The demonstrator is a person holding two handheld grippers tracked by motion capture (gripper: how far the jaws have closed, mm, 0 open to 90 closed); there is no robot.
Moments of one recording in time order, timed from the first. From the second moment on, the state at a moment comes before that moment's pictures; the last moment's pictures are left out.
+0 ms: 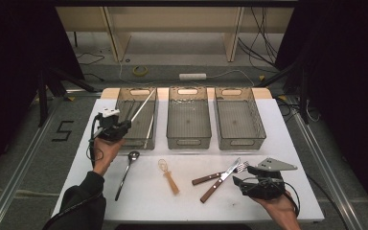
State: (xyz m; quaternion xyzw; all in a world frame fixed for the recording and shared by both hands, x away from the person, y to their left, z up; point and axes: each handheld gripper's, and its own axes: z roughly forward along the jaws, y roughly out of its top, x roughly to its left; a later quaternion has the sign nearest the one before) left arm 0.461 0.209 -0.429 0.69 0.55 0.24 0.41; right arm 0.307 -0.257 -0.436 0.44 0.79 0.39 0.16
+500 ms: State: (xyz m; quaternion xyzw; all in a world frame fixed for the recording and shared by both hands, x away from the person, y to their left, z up) left arm 0.452 0.215 -0.406 0.67 0.54 0.21 0.45; right arm 0.307 -0.256 -0.436 0.44 0.79 0.39 0.16
